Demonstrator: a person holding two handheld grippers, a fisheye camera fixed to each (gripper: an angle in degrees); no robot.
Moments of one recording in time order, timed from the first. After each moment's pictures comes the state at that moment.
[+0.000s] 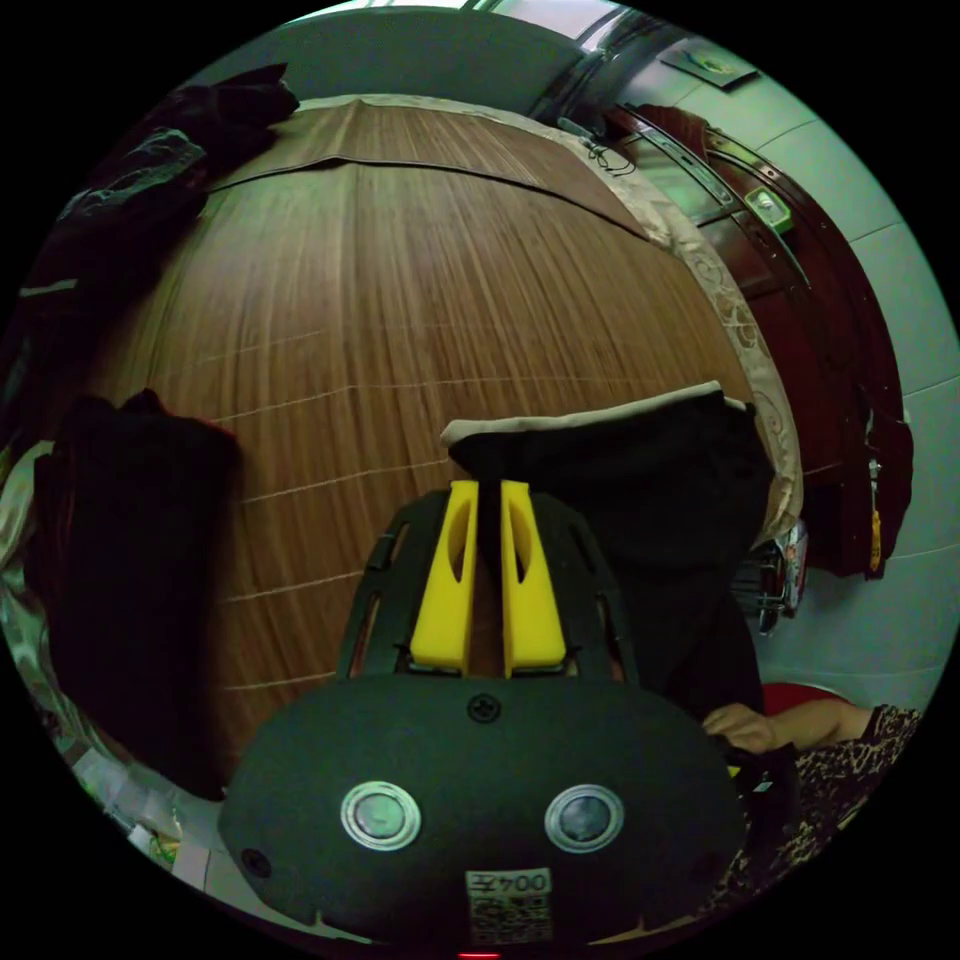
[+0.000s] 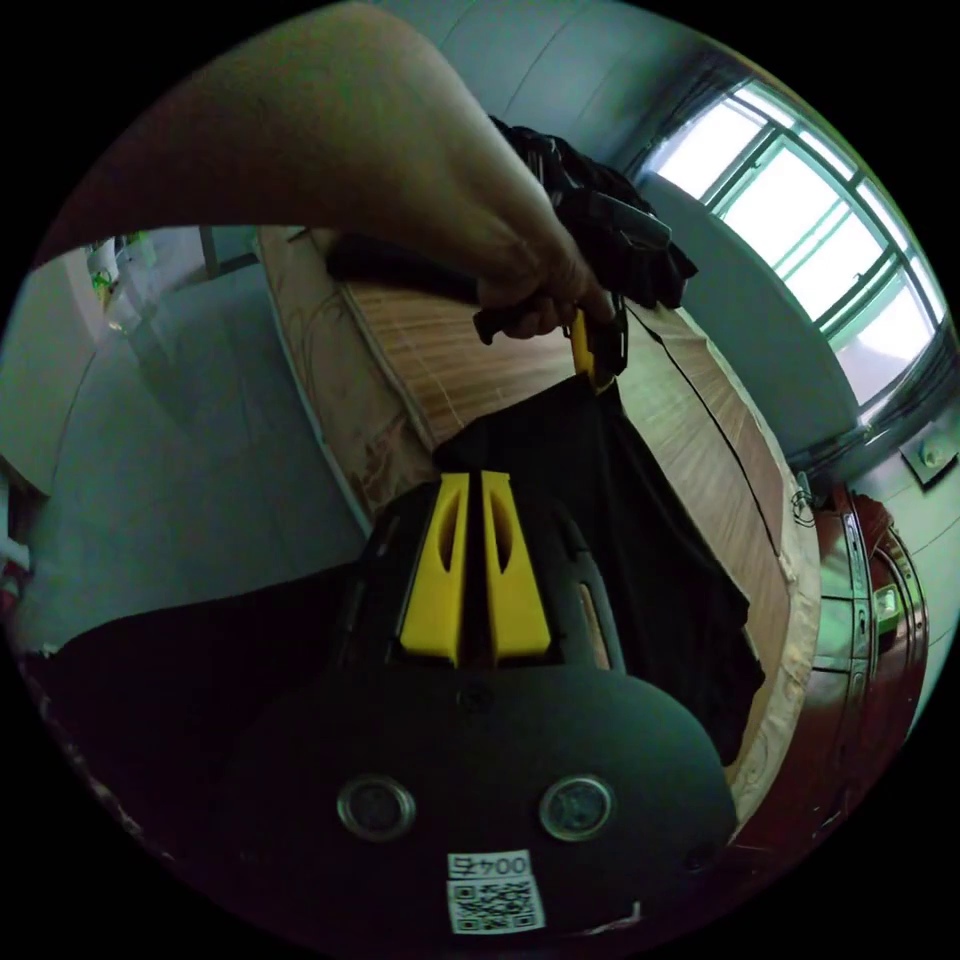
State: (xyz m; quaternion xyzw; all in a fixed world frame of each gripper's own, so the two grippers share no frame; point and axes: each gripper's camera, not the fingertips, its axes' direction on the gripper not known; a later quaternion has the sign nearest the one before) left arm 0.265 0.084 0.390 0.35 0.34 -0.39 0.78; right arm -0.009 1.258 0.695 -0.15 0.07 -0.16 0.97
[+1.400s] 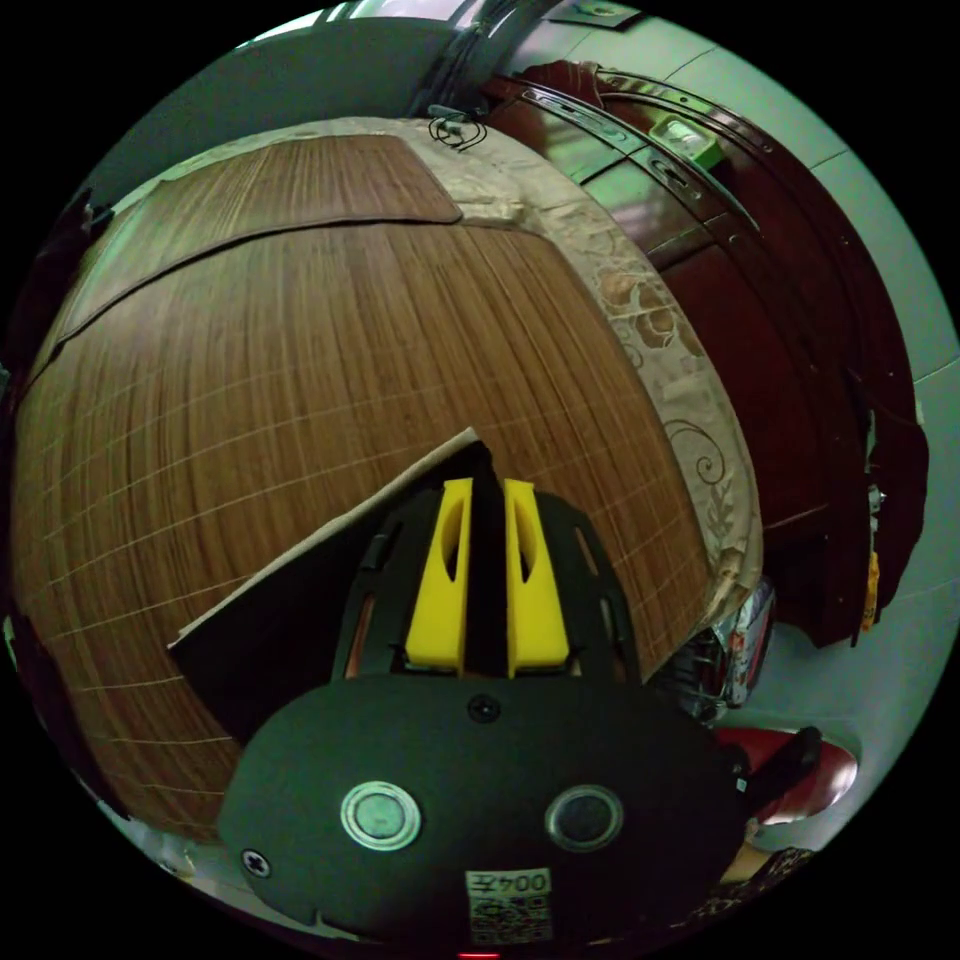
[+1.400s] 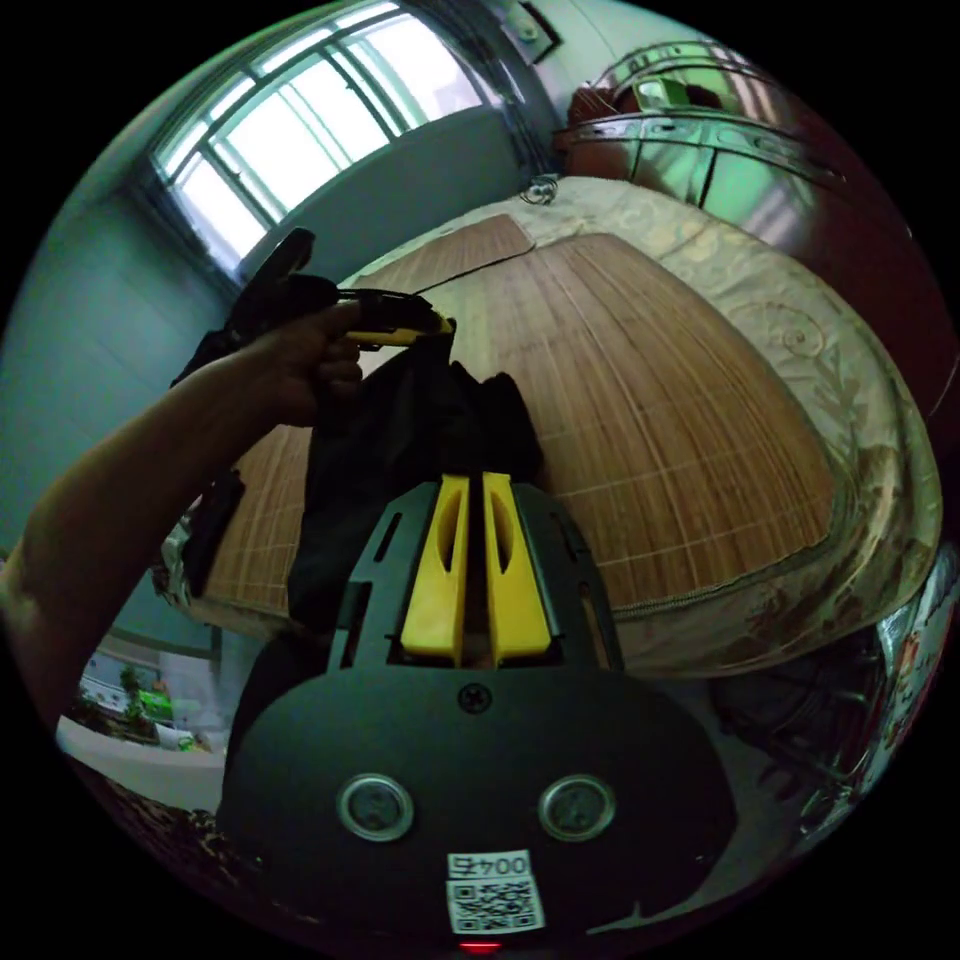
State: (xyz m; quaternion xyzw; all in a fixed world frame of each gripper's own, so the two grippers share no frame) left arm 0.453 -0.284 0.036 0.40 0.35 -0.33 0.78; right arm 0.573 1.493 0.334 -0.07 0.07 0.44 0.89
